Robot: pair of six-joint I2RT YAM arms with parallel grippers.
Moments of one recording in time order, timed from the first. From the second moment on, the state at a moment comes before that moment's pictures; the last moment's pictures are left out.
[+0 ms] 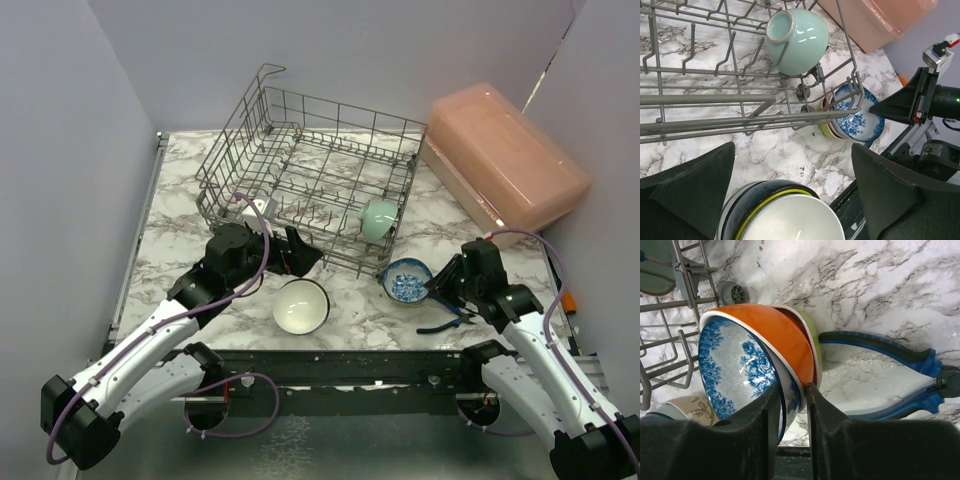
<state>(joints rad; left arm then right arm) -0.65 0.82 0.67 -0.13 0.16 -0.53 0.29 0.71 0.54 -0.70 -0.01 0.87</state>
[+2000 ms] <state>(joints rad) -0.89 1.08 0.77 -0.02 0.24 -0.54 0.29 0.73 0.57 -0.71 -0.23 0.65</state>
